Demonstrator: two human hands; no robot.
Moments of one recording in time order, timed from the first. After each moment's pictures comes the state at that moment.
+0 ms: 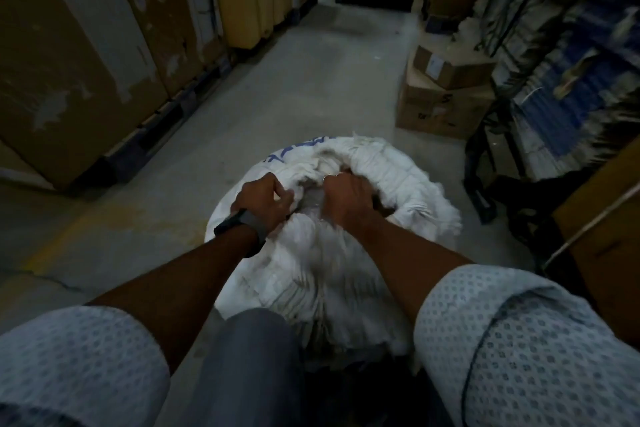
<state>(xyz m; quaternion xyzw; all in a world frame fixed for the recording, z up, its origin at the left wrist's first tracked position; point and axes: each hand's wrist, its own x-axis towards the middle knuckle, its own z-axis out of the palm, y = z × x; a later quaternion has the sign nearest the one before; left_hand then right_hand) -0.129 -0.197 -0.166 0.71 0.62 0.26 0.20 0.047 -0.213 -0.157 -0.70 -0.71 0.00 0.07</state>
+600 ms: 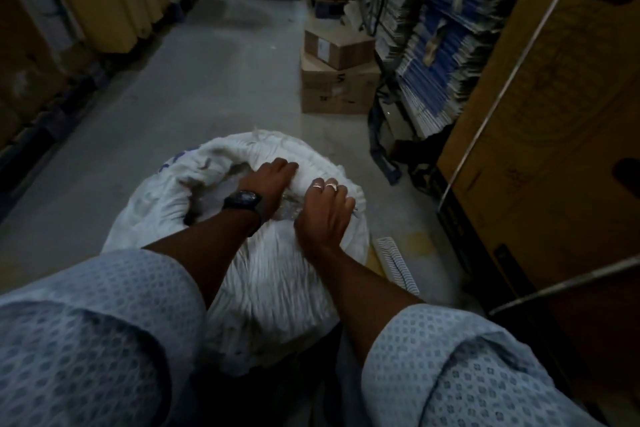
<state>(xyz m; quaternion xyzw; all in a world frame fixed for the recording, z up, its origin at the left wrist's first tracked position) 0.050 -0.204 -0.176 0.94 0.34 0.06 0.03 0.125 -0.315 -0.198 -0.87 -0.40 -0.15 0.22</state>
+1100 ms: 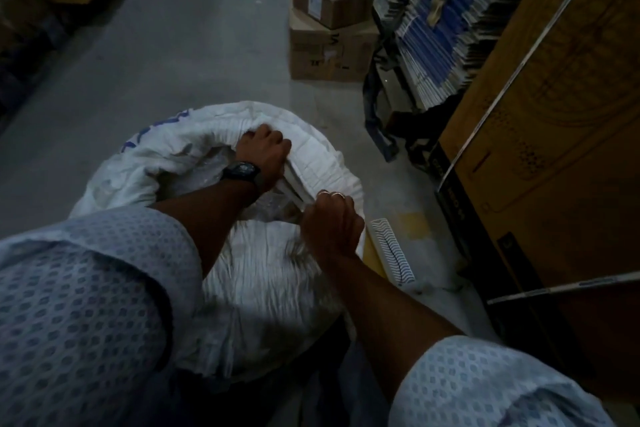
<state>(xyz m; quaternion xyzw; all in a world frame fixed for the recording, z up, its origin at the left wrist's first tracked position) 0.108 -0.146 -0.211 0.95 0.31 0.04 -0.07 0.168 -0.325 -0.223 -0.88 -0.42 0.05 0.20</state>
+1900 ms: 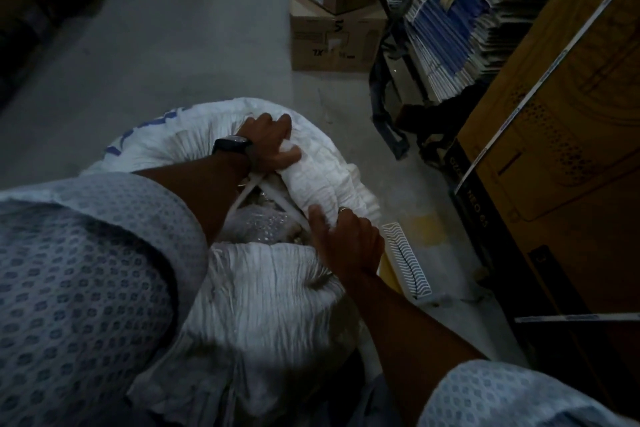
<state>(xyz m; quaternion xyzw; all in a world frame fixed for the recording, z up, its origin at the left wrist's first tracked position) 0.140 -0.063 -0.241 0.94 0.32 0.06 0.07 0.193 -0.301 -0.267 -0.92 -0.31 0.08 0.25</state>
